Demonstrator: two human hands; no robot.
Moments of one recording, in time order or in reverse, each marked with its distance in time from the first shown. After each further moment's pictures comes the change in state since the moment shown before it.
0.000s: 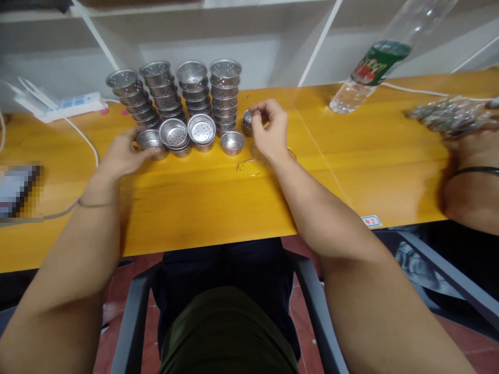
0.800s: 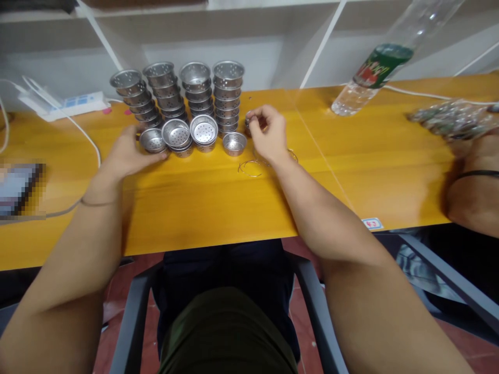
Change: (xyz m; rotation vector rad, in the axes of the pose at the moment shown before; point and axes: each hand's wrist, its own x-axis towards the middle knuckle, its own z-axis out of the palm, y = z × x) left_hand -0.012 0.014 -0.002 0.010 0.042 0.029; right_hand -0.004 0.000 0.001 -0.067 -0.143 0.052
